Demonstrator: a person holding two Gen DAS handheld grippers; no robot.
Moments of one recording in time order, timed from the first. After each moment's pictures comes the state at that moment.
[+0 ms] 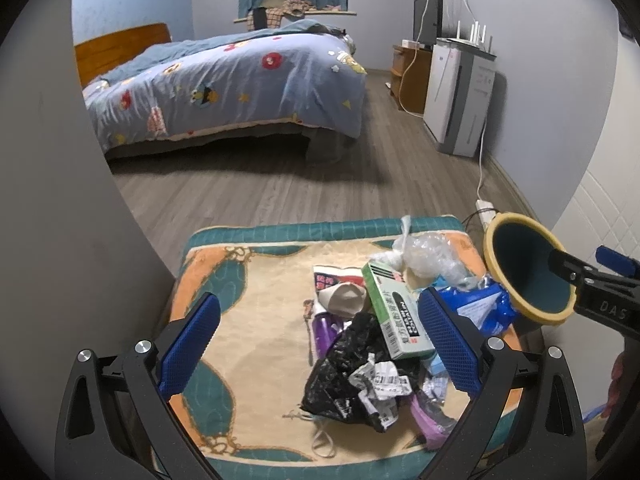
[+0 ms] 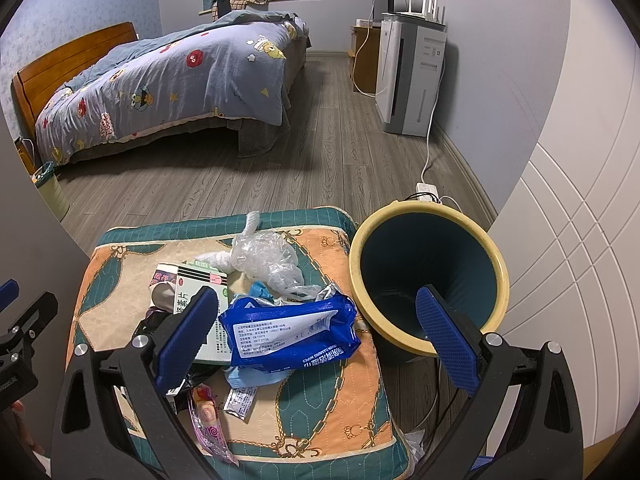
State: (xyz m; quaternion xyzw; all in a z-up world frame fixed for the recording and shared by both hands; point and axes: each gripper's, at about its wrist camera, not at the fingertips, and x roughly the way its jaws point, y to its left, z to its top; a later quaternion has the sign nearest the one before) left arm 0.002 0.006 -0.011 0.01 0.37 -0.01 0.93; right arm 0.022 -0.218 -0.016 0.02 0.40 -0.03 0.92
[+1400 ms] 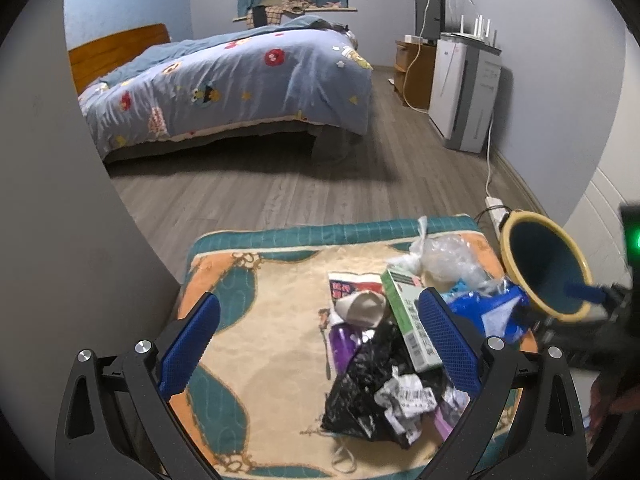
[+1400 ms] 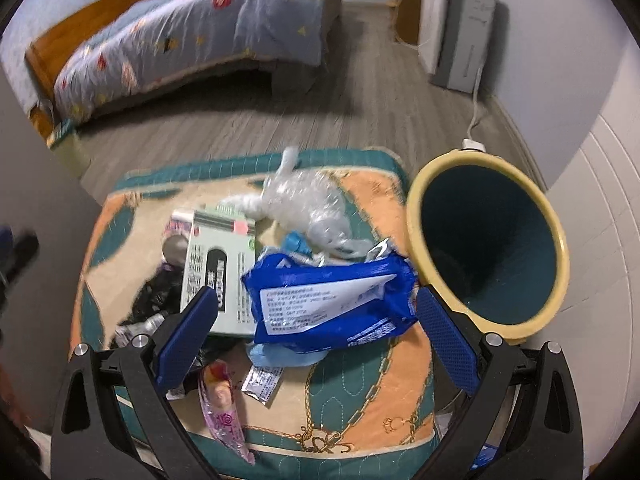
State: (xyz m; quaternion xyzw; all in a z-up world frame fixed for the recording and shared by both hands) left arm 0.030 0.022 -0.017 0.02 0.38 0.00 0.92; right arm 0.057 -0.191 -0.076 0.00 0.50 0.05 0.87
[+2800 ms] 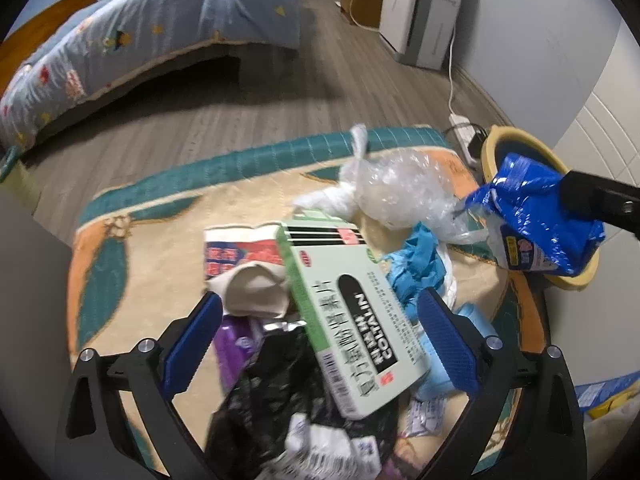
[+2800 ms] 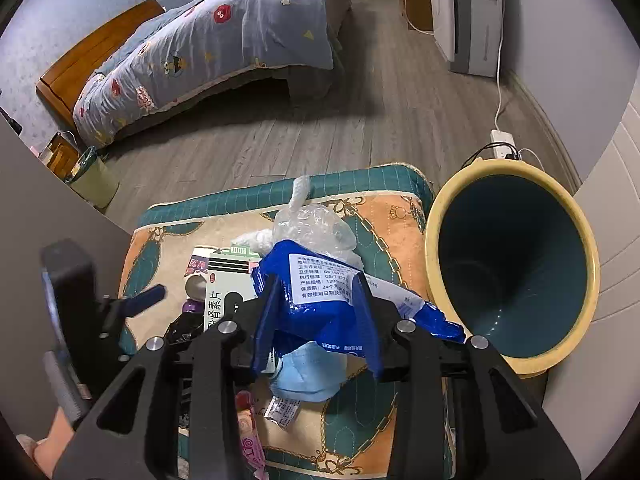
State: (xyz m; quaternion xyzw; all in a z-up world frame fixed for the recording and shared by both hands) left arm 0.106 -0.061 -0.125 0.04 0.51 -0.09 0.85; right arm 0.105 -0.226 -0.059 0.09 0.50 0.10 0.85
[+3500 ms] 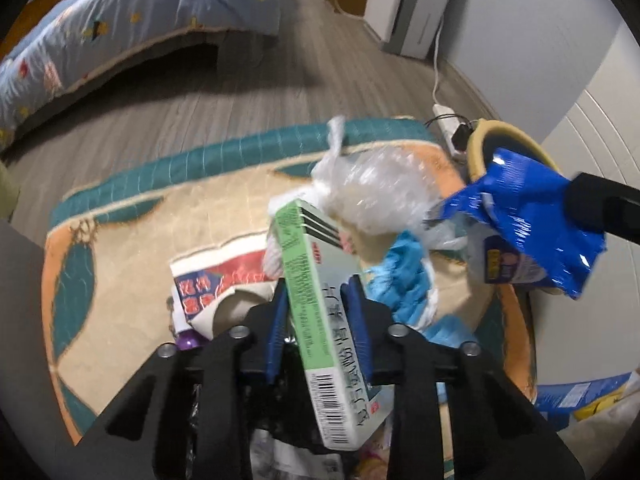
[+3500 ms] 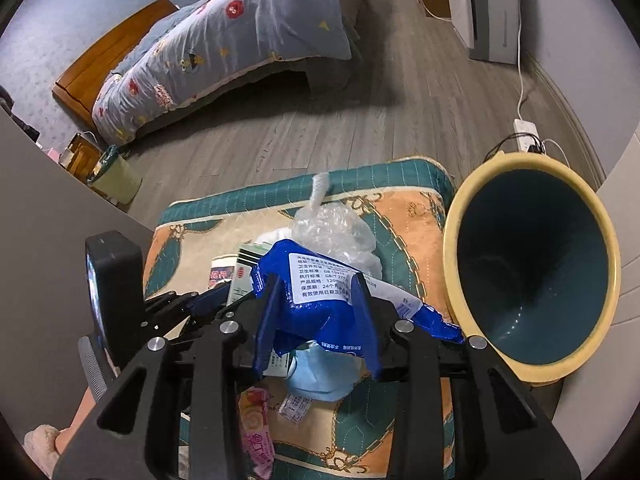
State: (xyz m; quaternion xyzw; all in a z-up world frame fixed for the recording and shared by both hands) left arm 0.119 -0.074 -0.125 0.03 0.52 -0.13 0.84; right arm 0.112 -0.233 -0.056 0.11 0.51 0.14 0.84
